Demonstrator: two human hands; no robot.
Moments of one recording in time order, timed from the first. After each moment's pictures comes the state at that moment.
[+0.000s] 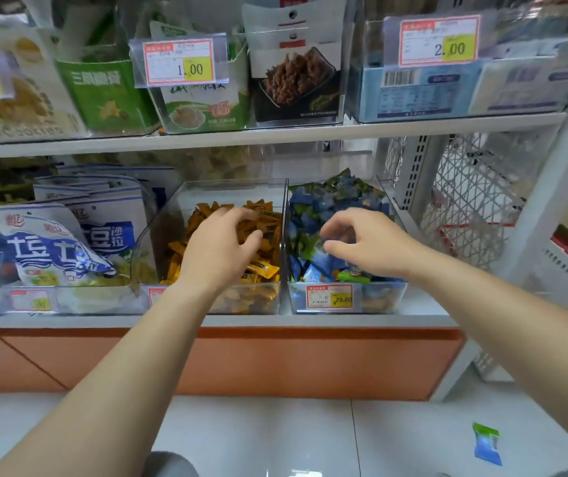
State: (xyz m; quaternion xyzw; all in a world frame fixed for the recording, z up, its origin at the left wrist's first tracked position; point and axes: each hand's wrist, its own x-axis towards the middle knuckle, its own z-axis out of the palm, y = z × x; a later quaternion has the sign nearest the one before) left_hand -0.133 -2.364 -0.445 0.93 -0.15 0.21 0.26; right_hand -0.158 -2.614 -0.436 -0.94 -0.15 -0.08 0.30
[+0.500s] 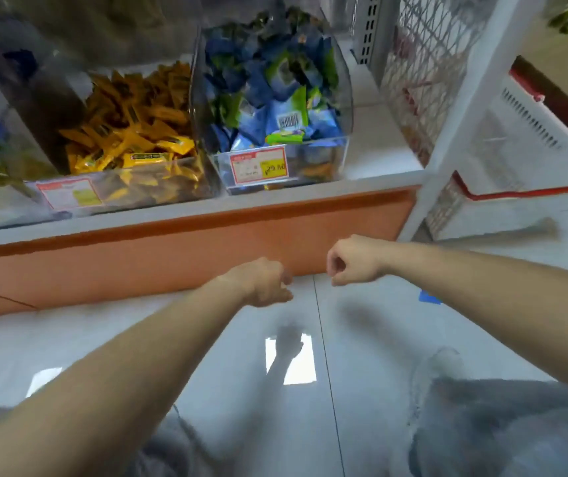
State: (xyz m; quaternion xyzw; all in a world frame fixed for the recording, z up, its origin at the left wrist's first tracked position) left_hand -0.215 -2.457 -0.642 0.90 -0.29 -0.33 0.00; right_hand -0.246 -2.673 -0.637 -0.94 -0.11 0.29 0.16
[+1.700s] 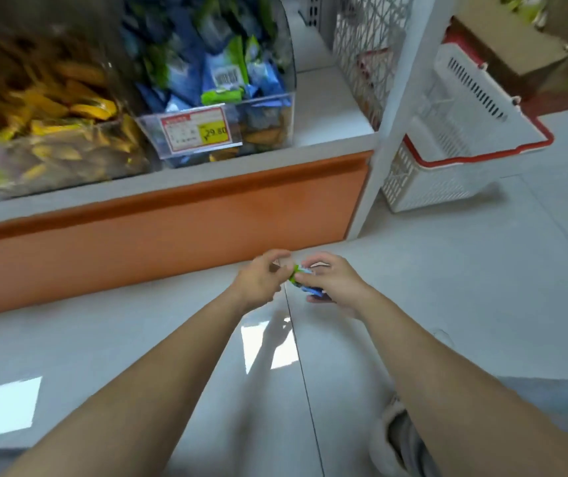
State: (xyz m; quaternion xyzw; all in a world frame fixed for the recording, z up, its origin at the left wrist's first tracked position) left_hand -0.267 -2.499 -0.702 0.83 -0.11 -0.35 0.42; right_hand -0.335 -2.666 -0.733 -0.67 0.27 0.14 0.68
